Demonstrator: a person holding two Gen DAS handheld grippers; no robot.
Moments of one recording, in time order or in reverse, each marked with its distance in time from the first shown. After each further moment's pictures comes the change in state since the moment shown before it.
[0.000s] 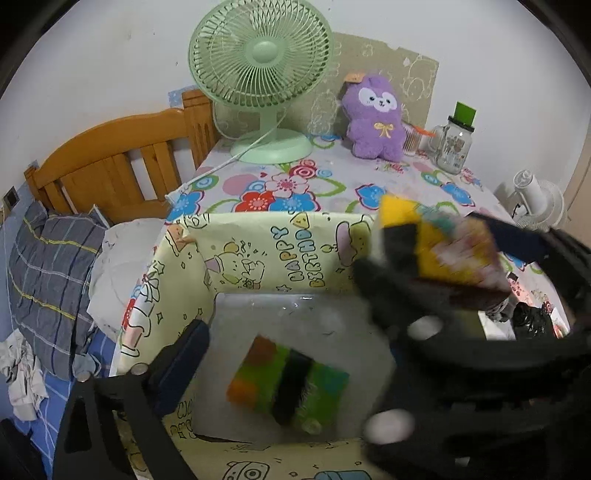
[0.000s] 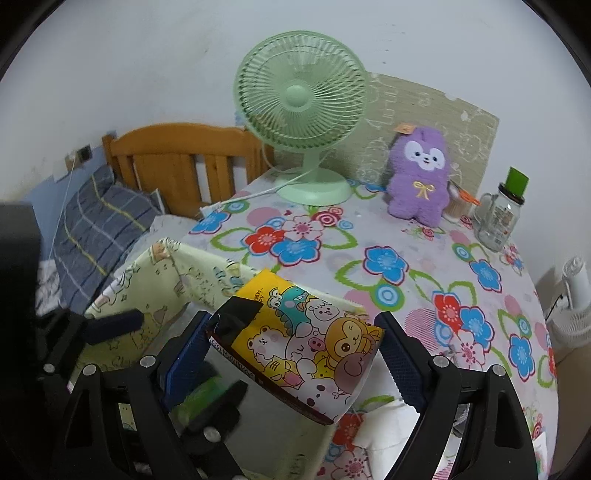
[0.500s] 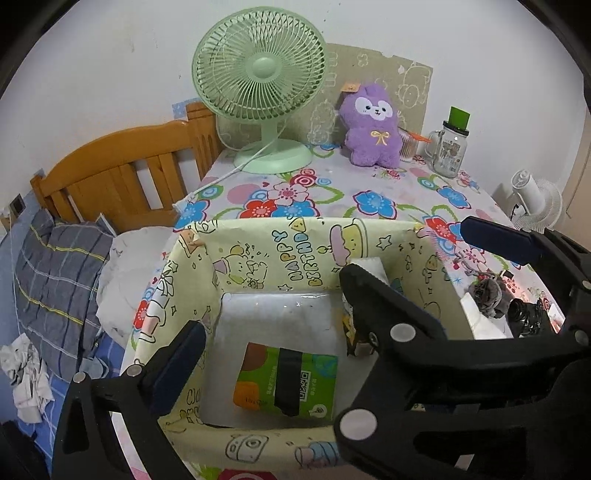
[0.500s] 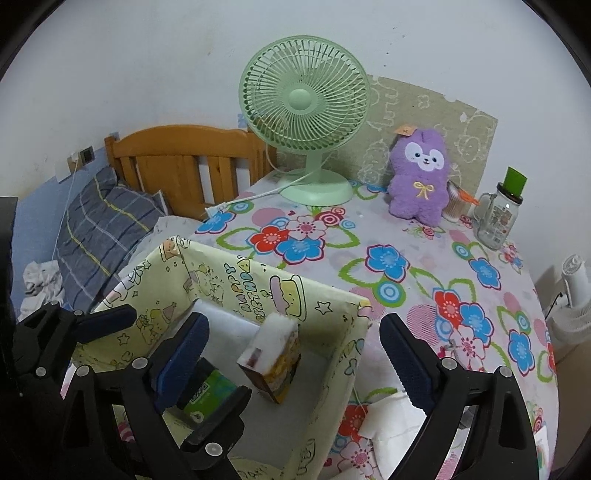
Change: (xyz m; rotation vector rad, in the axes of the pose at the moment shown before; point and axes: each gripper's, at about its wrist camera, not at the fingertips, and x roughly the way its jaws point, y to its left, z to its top) left arm -0.017 -0.003 -0.005 0.017 -0.036 0.019; right arm -0.014 0.003 -0.005 0.018 -0.013 0.001
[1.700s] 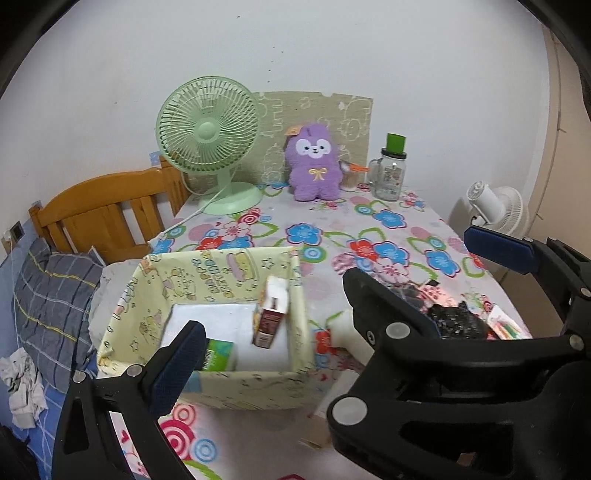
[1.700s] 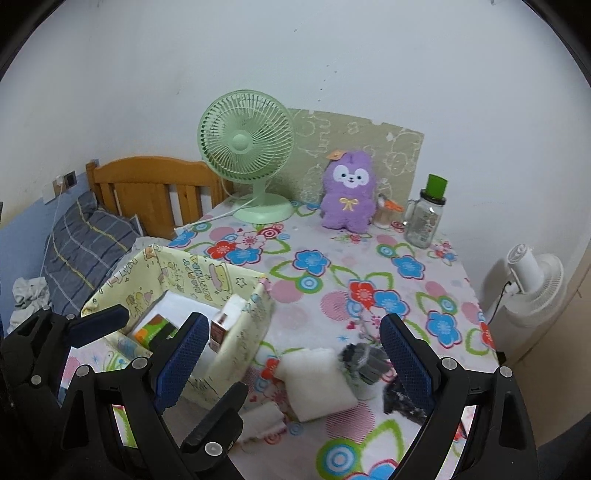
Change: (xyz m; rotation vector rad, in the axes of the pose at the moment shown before) left arm -0.076 -0.091 -0.018 0.048 -0.140 -0.043; right arm -0.114 -0.060 -0.038 0.044 -0.095 -0.118
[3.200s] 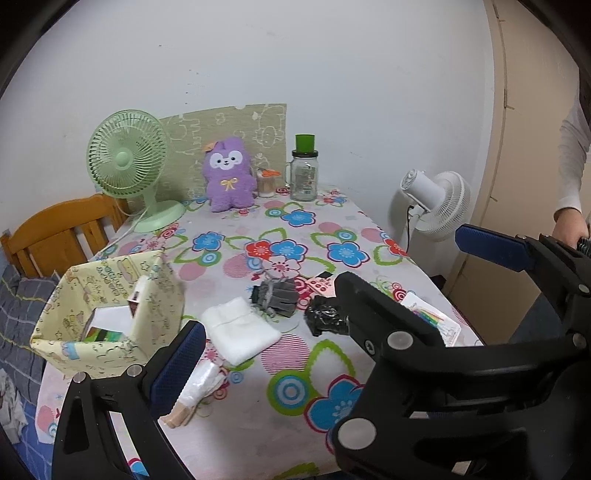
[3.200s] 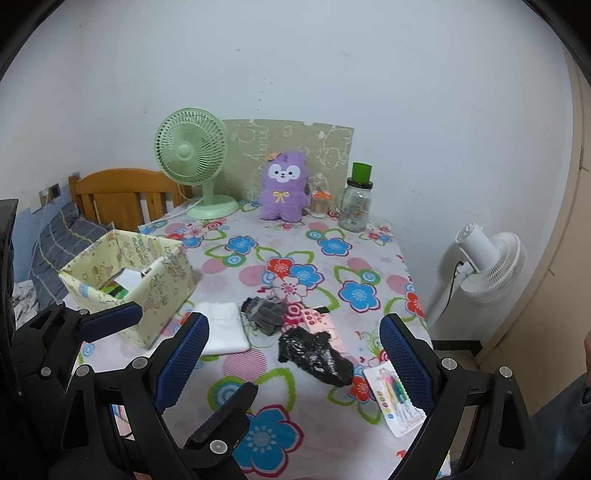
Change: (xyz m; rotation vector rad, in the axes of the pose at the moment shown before) left arm -0.021 -0.137 -0.028 0.094 -0.055 -0.119; right arm -0.071 -0.118 -0.067 0.045 -0.047 -0.073
